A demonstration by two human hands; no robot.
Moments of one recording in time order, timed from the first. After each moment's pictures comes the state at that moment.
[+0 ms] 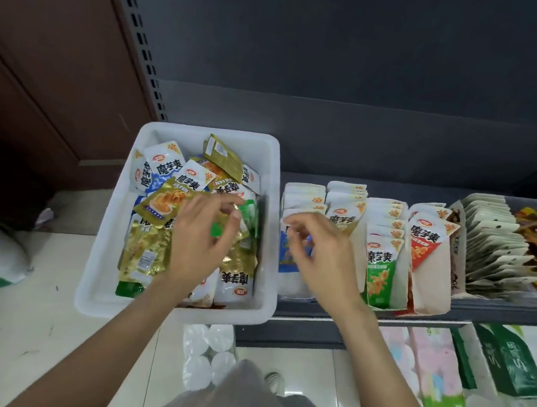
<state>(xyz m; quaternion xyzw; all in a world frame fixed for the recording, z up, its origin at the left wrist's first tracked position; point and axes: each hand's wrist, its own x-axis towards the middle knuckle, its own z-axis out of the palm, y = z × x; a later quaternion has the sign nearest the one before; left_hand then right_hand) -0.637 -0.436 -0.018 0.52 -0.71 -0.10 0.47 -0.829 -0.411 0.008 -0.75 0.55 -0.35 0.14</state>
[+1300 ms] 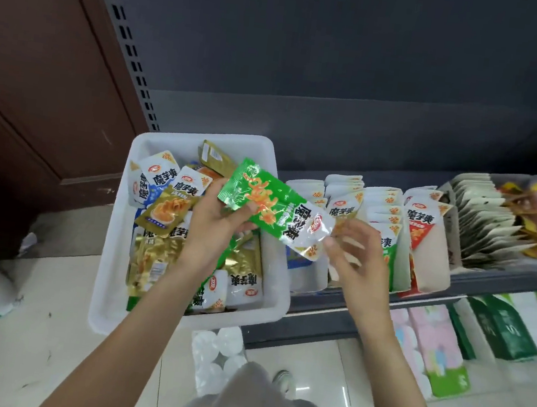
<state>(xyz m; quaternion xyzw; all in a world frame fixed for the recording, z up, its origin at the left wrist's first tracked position) -0.647 -0.440 0.028 0.46 -0.42 -0.60 0.50 -0.837 -0.370 0.006 -0.44 0.66 -0.51 0.34</state>
